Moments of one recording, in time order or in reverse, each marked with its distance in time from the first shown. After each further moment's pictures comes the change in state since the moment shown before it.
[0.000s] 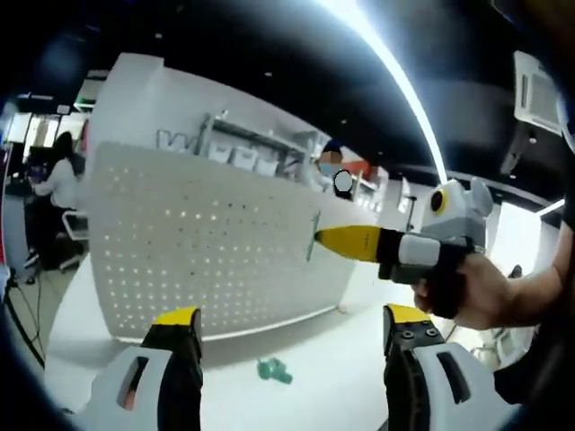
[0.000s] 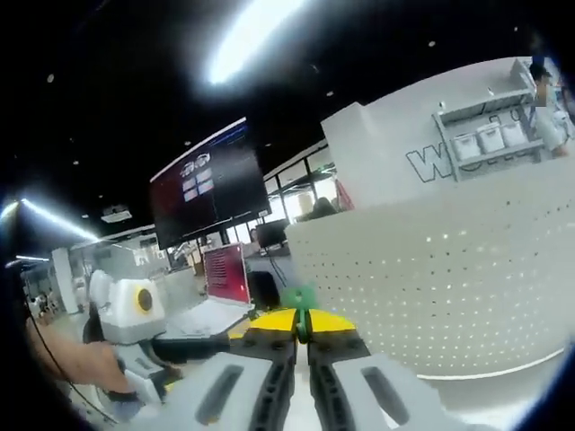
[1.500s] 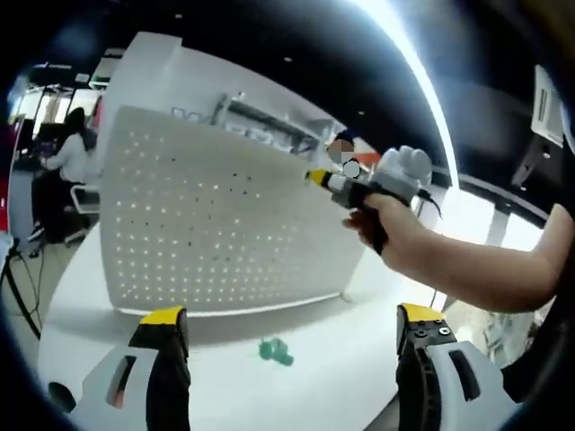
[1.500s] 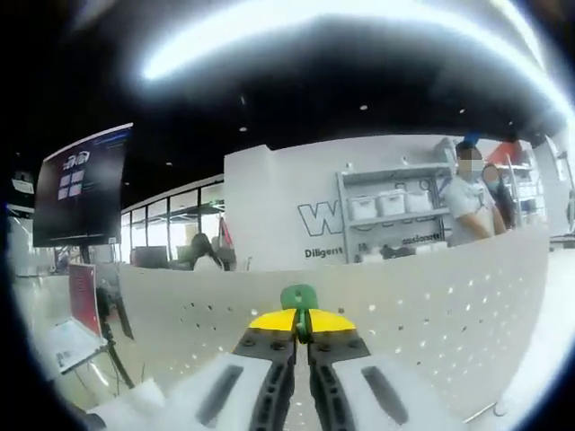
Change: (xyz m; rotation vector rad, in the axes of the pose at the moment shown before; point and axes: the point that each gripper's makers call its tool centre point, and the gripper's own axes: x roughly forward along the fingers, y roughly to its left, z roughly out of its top) left arm -0.005 0.018 -0.023 -0.083 0.063 0.040; right arm 0.055 -0.182 0.052 -0.152 -0.145 -0.553
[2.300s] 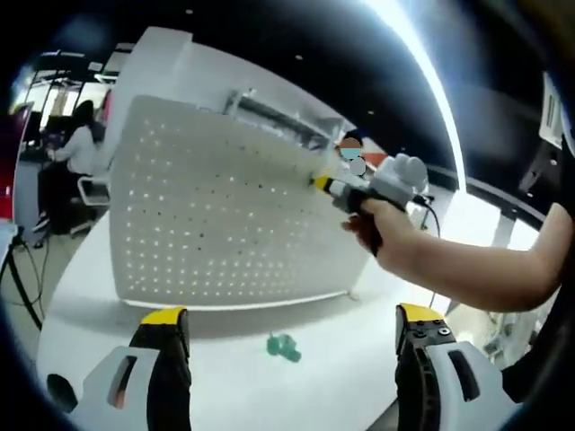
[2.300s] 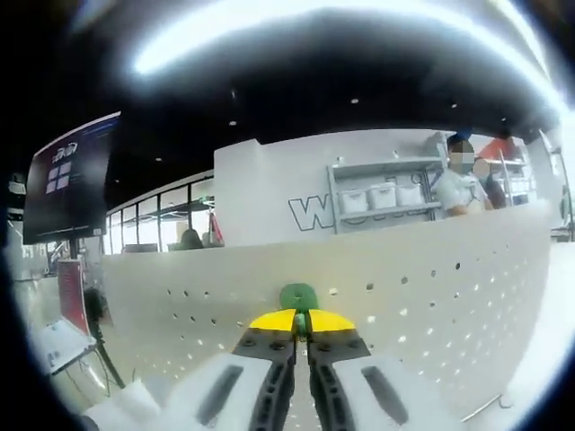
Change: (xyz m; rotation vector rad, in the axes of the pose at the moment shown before) left arm -0.001 0.013 -0.008 -0.034 0.013 0.028; right arm 0.014 -0.010 -0.019 0.028 0.004 -0.049
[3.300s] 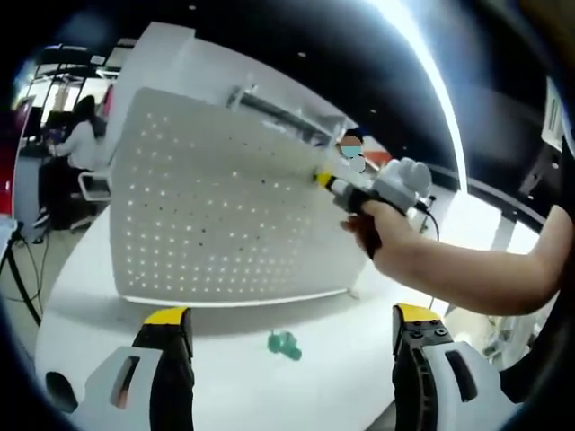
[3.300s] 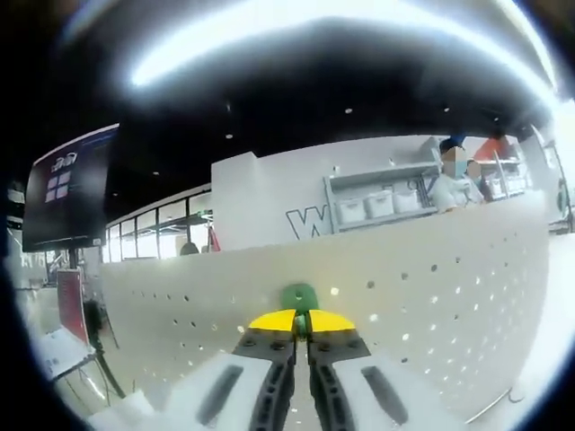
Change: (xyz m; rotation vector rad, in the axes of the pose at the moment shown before) left arm 0.002 0.005 -0.002 -0.015 0.014 0.006; right arm 0.001 0.002 -0.001 0.012 -0.057 -0.006
